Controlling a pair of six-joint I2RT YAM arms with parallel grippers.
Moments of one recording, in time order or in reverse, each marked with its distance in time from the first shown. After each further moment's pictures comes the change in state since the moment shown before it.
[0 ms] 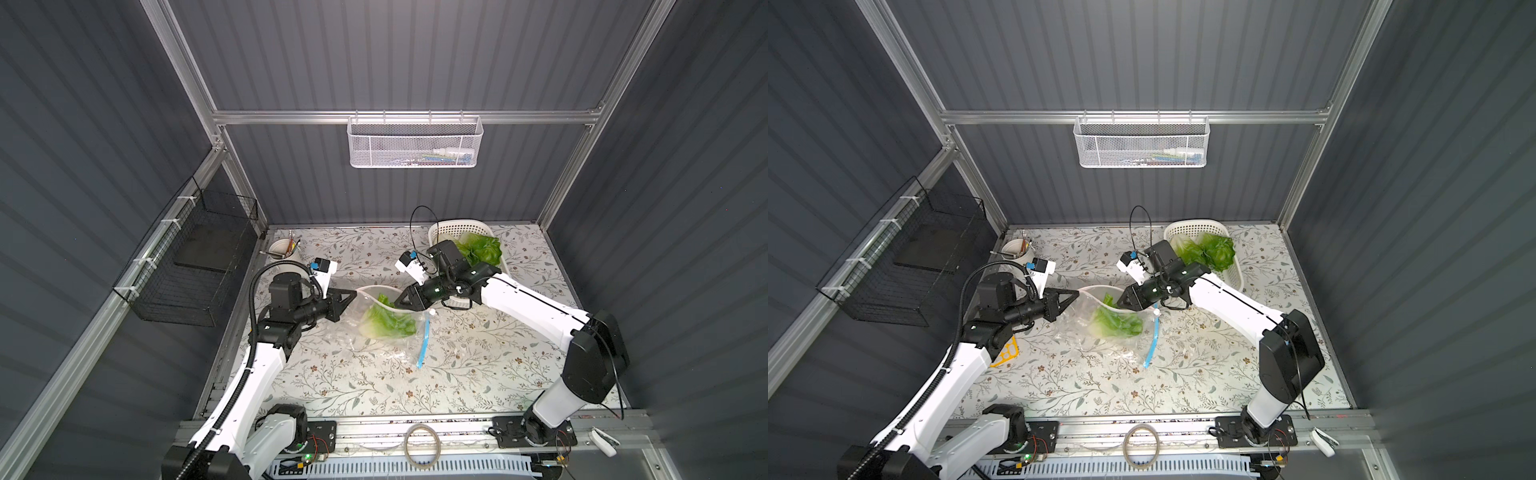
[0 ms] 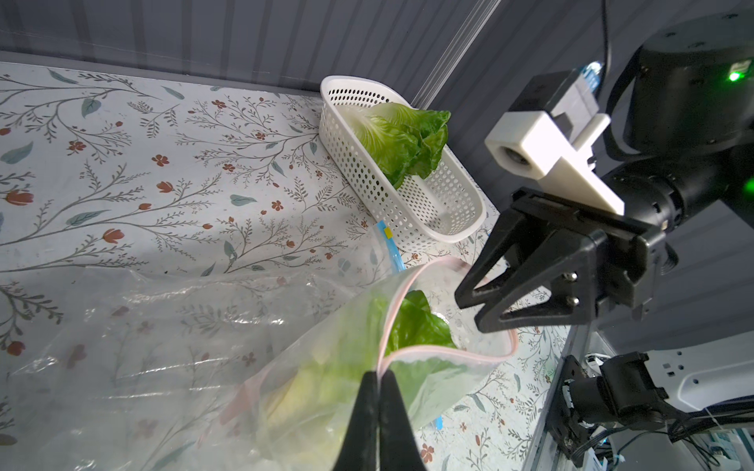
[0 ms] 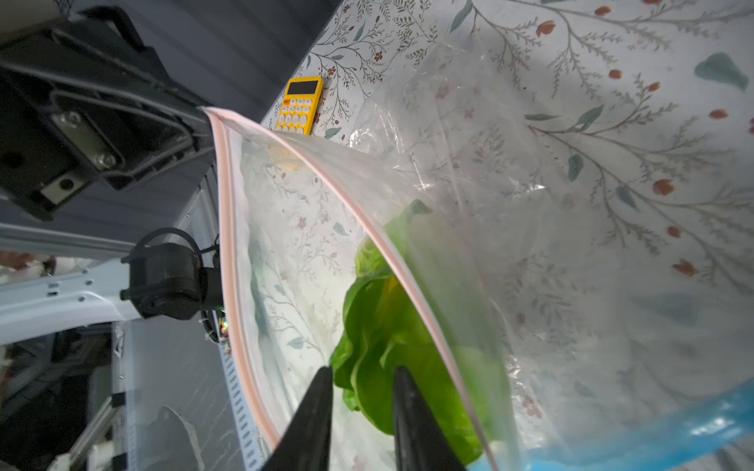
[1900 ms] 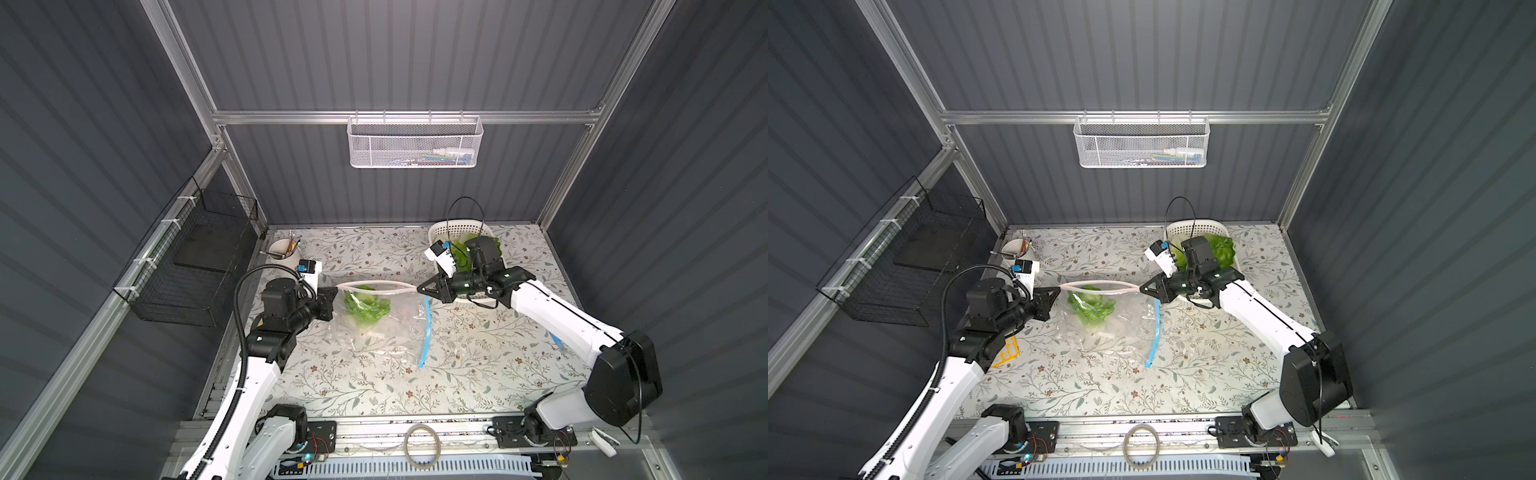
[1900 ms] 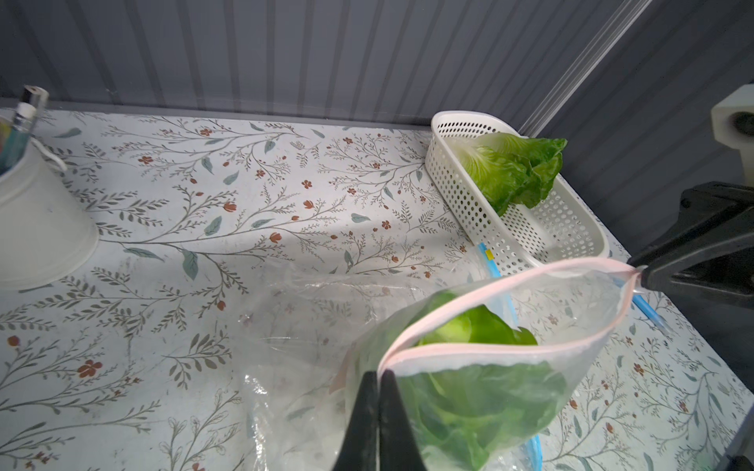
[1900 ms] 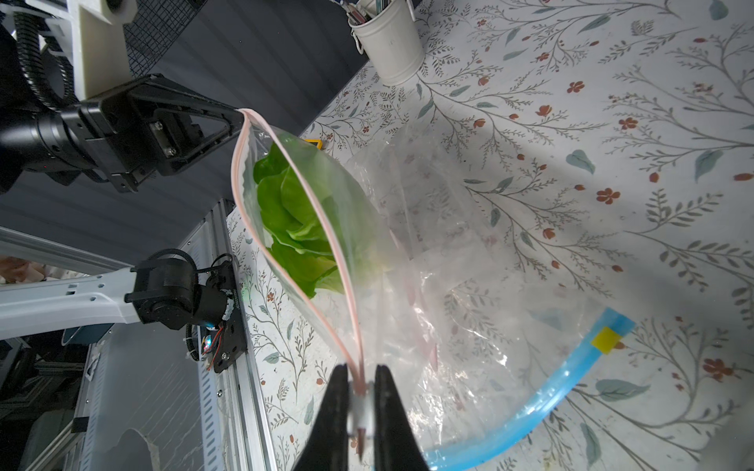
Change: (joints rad) left arm 0.013 -0.106 0.003 -0.090 -0.333 0.046; right arm -0.186 -0.167 -0.166 0.139 -0.120 -0.099
